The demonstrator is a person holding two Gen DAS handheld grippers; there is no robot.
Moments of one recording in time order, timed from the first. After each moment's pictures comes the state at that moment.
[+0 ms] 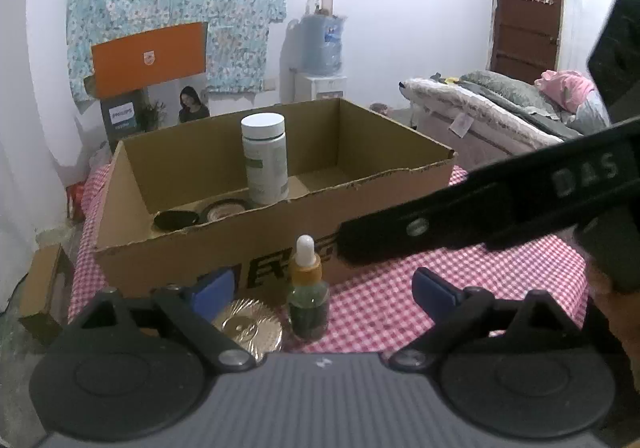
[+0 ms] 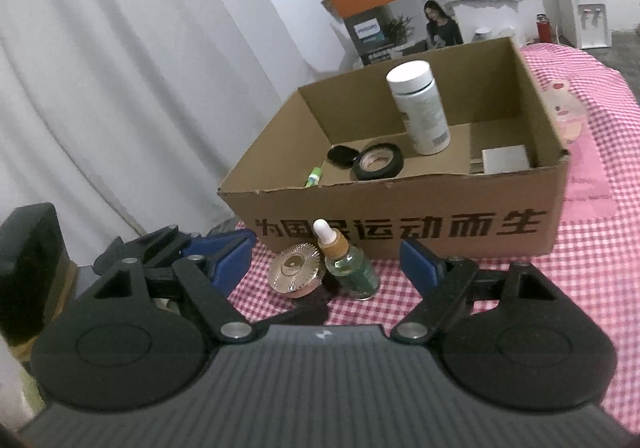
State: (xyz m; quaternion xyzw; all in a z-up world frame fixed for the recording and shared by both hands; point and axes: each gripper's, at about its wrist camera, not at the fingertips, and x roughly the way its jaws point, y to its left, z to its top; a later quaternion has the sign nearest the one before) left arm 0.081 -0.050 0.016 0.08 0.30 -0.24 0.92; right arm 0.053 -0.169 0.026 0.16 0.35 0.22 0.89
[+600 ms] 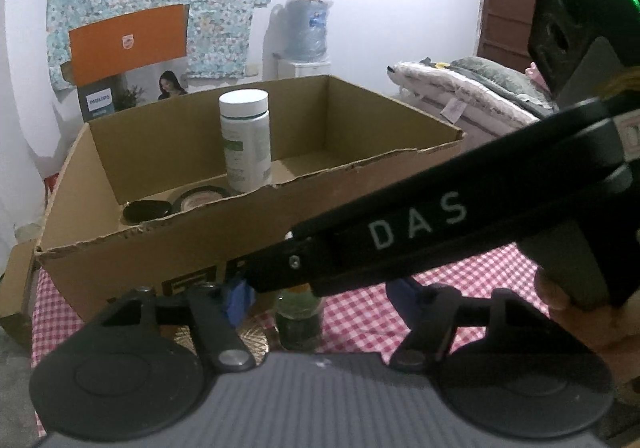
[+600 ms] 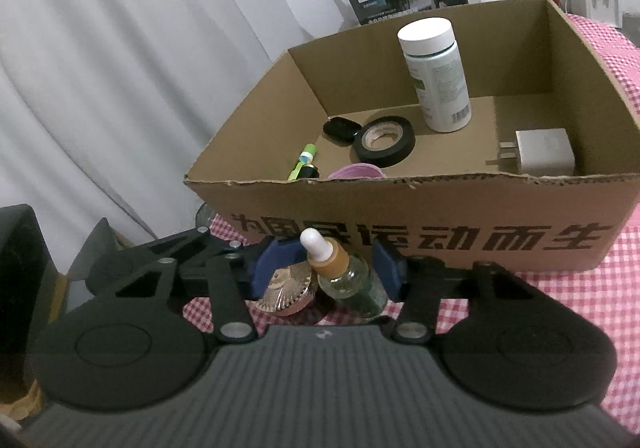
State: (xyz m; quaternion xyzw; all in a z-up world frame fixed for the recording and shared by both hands) left arm 0.113 -0.061 -0.011 0.08 0.33 -0.26 0.90; right arm 0.107 -0.145 -0.006 0.15 0.39 0.23 0.88
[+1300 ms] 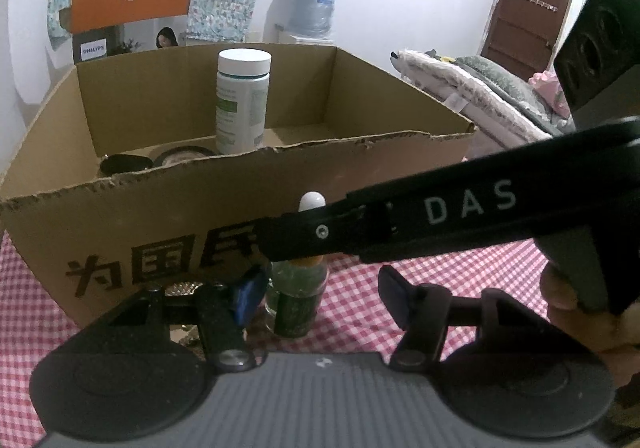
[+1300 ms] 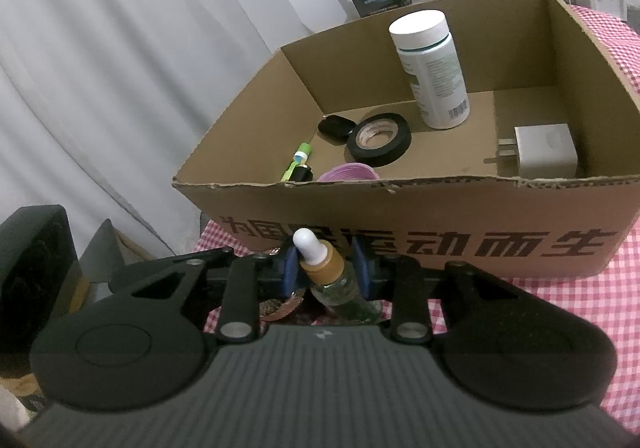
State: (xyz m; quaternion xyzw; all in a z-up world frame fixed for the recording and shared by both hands) left arm 0.129 -0.059 -0.026 0.02 0.37 -0.27 0.89; right arm 0.113 -0.156 -0.015 0.16 0.40 0.24 0.87
